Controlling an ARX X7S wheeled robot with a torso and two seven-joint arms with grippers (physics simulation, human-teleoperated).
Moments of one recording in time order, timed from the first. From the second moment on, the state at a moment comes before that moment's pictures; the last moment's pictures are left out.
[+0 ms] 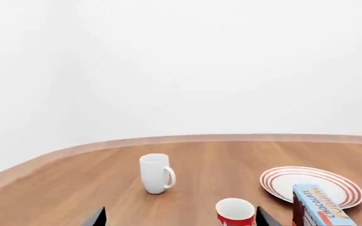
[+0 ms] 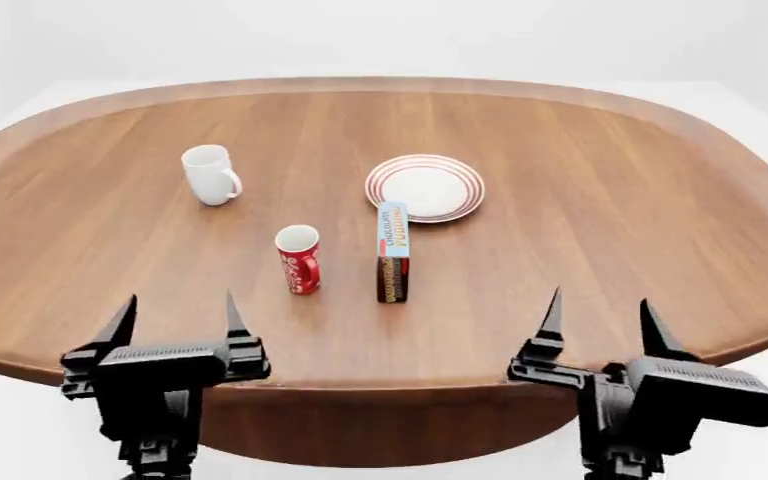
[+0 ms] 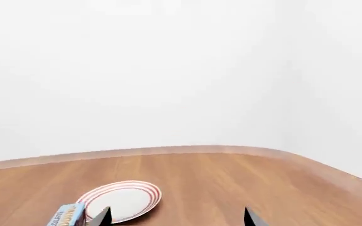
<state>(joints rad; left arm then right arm) -0.08 -0.12 0.01 0.20 -0.04 -0.07 -0.17 0.04 0.11 0.02 -0.24 0.11 0.01 0.18</state>
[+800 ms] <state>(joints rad) -0.15 -0.28 -0.42 0.73 -0.06 -0.01 -0.35 0.15 0.25 0.29 -0.80 0.19 -0.12 0.30</state>
